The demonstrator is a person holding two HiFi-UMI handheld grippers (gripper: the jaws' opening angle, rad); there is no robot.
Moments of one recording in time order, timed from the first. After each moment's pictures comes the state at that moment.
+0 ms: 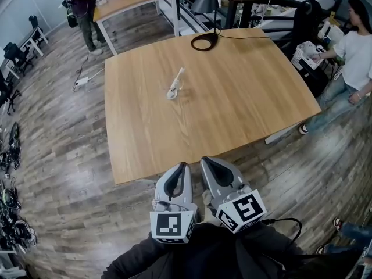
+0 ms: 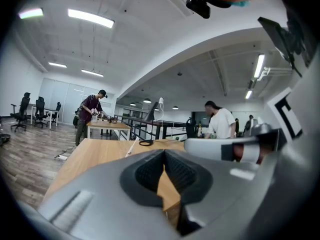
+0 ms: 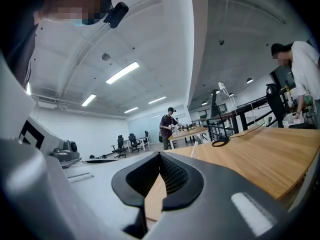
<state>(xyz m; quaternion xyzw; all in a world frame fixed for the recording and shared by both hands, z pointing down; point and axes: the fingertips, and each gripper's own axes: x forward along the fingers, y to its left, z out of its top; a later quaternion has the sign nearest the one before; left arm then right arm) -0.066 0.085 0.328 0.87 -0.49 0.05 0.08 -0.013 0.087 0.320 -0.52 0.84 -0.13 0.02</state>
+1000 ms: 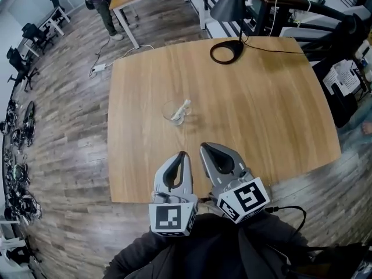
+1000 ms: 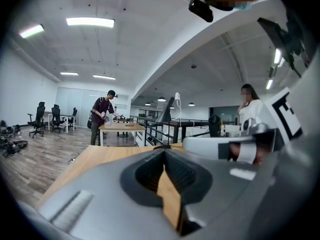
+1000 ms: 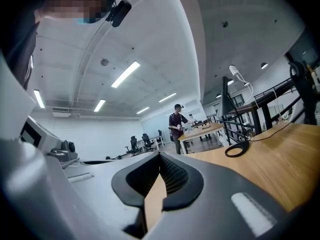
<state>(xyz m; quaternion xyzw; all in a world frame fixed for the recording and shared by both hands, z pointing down) -0.005 -0.105 0.318 0.81 -0.57 0.08 0.08 0.047 -0.117 0.312 -0.43 0.89 -0.14 0.03</state>
